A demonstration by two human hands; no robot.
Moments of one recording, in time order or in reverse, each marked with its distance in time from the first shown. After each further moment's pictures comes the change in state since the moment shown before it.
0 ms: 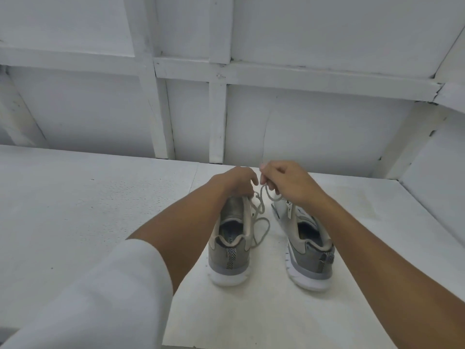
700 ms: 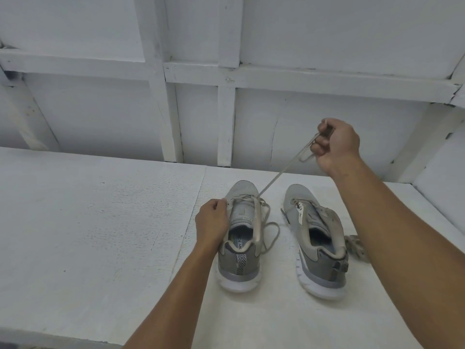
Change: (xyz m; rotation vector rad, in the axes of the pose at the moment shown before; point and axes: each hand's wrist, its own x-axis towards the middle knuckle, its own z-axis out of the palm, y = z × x) left_hand -0.093 -0.029 0.065 -0.986 0.640 -0.451; right_hand 0.074 0.004 -0.056 1.046 0.528 0.180
